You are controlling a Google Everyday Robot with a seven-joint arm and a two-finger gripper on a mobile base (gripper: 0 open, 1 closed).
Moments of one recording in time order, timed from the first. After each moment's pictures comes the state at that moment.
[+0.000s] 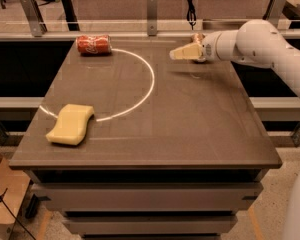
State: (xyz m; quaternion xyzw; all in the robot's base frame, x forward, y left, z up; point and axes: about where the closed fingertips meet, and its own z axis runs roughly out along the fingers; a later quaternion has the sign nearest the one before) arm 0.814 -0.164 0.878 -0.23 0.80 0.12 0.53
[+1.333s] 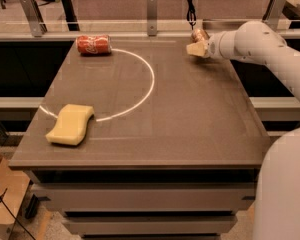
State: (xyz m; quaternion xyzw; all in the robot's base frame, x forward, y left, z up) arm 0.850 -0.203 0.861 -0.17 0.83 0.09 0.53
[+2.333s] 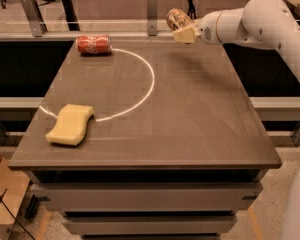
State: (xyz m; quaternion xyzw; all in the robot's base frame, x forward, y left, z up) arm 0.807 -0.130 0.937 -0.31 0.76 0.14 0.55
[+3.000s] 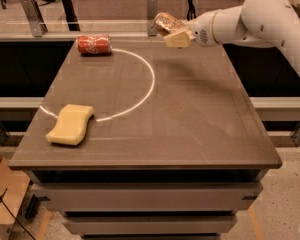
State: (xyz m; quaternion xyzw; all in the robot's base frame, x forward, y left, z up) arm 0.768 -0.092 0.941 -0.38 0.74 0.17 0.53
